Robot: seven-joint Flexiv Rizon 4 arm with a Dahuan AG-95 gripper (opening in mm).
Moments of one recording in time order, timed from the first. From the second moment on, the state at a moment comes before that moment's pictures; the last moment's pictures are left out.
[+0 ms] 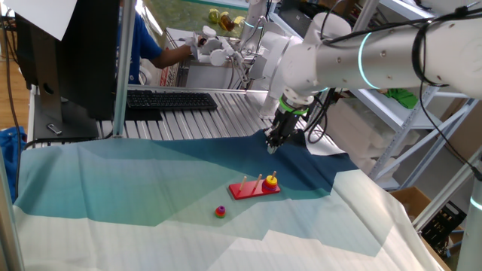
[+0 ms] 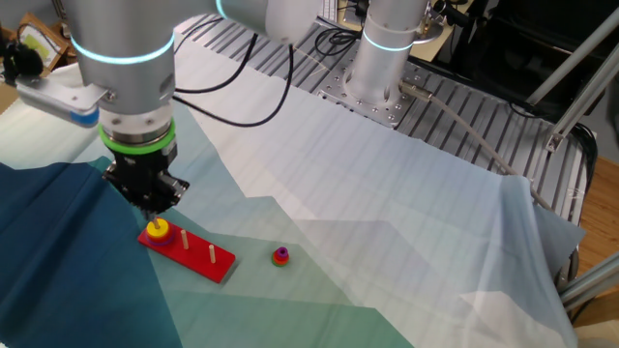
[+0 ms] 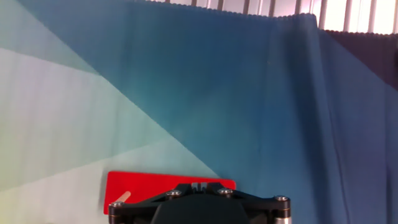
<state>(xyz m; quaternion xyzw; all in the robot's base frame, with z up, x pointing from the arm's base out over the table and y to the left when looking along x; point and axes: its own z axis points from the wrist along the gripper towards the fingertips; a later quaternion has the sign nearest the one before) 0.689 -0.128 0.133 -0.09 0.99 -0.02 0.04</state>
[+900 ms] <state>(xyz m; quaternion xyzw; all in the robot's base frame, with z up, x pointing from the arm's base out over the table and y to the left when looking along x) 0.688 -0.130 0.124 -0.06 1.00 -0.01 0.03</state>
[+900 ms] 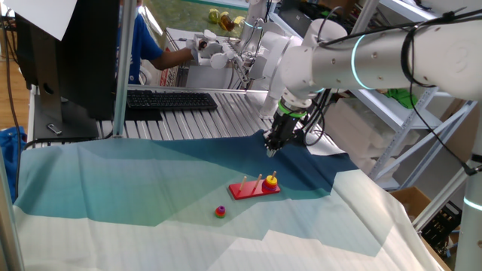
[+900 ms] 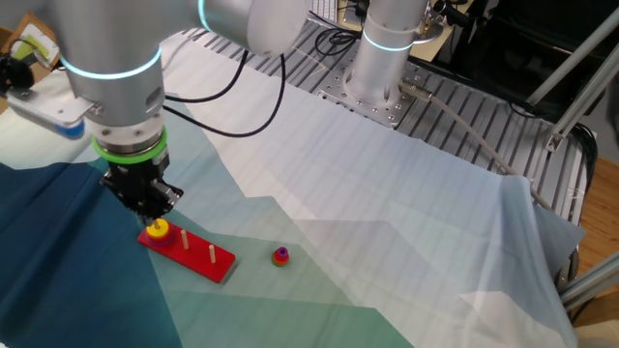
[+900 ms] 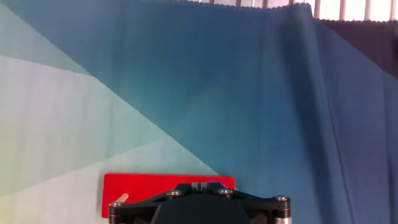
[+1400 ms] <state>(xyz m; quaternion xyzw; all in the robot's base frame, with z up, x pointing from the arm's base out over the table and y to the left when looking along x) 0.686 -0.129 0.126 -0.05 1.00 0.00 0.01</state>
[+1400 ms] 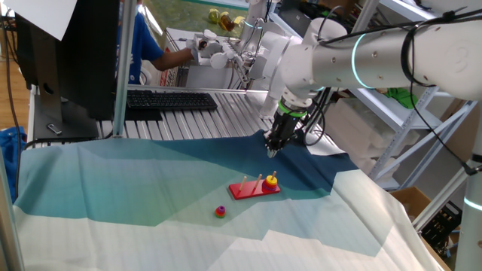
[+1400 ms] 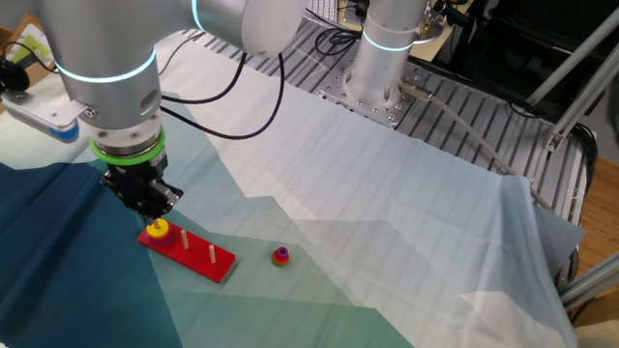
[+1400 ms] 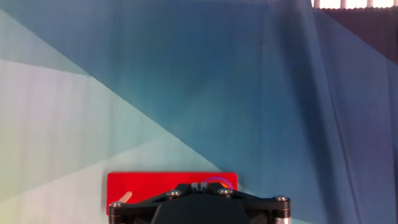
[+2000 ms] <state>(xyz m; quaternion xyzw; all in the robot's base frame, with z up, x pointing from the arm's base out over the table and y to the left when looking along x) 0.683 -0.130 0.126 -0.02 1.00 -0.01 0.02</state>
